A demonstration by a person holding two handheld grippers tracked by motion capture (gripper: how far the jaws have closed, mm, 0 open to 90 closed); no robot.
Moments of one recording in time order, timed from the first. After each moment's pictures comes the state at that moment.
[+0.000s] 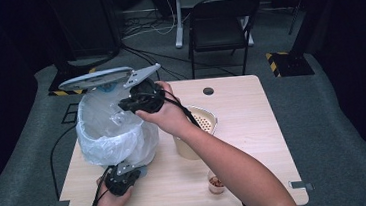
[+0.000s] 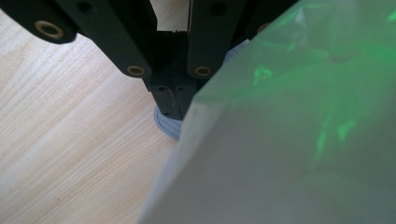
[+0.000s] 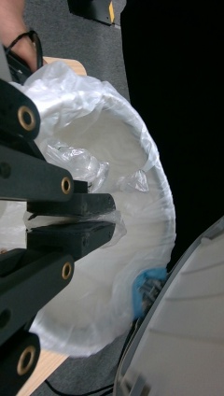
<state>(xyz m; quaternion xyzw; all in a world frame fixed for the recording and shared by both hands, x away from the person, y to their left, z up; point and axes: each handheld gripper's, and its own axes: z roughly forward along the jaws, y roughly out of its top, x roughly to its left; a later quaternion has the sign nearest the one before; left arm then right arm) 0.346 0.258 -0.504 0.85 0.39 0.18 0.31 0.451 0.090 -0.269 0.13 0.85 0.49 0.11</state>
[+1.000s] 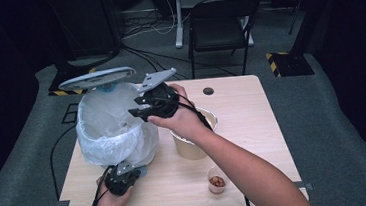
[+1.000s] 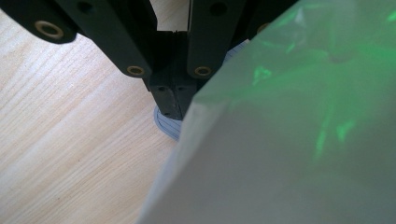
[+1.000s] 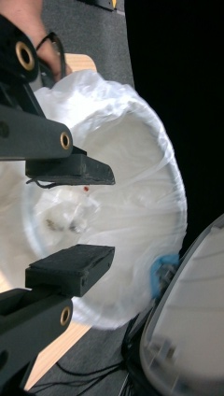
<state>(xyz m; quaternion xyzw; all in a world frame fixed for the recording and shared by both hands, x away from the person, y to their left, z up) 0.346 0.259 -0.504 0.85 0.39 0.18 0.31 0.434 0.049 -0.268 0.15 0.85 0.49 0.13</state>
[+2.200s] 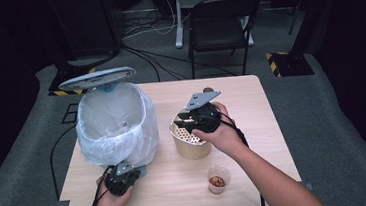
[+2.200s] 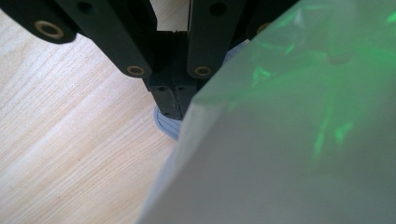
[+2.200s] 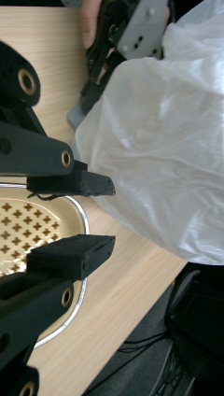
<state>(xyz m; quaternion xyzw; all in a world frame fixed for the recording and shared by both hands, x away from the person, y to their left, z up) 0.351 0.263 -0.503 0.86 0.35 0.19 0.31 0.432 -0.044 -0.341 0.20 0.86 0.45 0.15</state>
